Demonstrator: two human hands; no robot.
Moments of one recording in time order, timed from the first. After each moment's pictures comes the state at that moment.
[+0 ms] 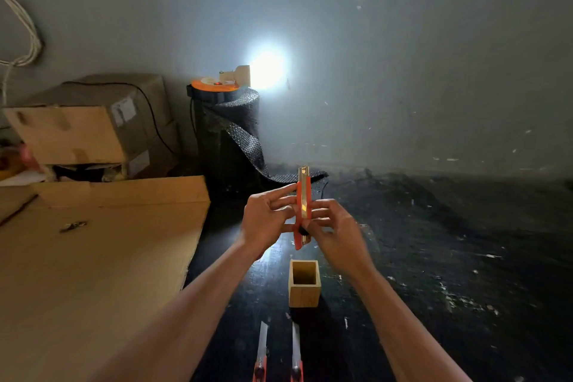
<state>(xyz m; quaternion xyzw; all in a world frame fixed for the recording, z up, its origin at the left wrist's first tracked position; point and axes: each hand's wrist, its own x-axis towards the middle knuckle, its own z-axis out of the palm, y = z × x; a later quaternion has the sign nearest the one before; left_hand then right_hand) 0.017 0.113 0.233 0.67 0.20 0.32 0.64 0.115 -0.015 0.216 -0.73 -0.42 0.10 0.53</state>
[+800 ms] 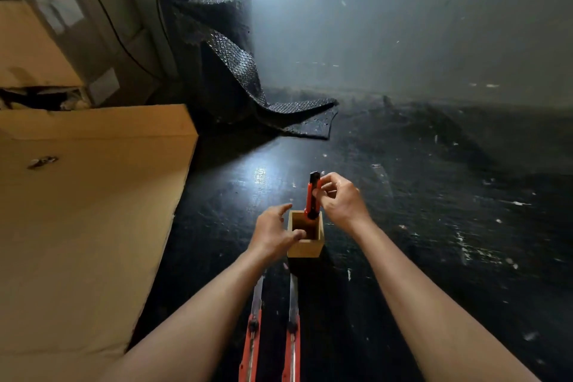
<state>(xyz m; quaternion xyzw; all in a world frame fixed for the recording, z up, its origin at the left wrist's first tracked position) 0.061 0.129 0.052 0.80 0.39 0.09 0.44 0.204 0.040 0.098 -0.81 -0.35 0.19 0.43</state>
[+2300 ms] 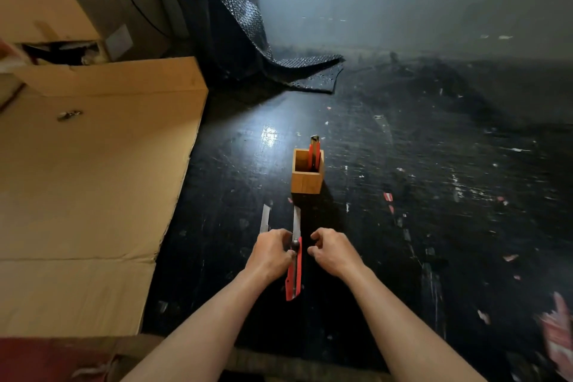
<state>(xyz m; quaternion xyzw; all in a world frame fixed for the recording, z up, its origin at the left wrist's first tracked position) -0.060 0.012 -0.003 0.81 0.41 -0.03 0.41 0.070 -0.092 -0.009 -0.87 -0.31 0.34 0.18</state>
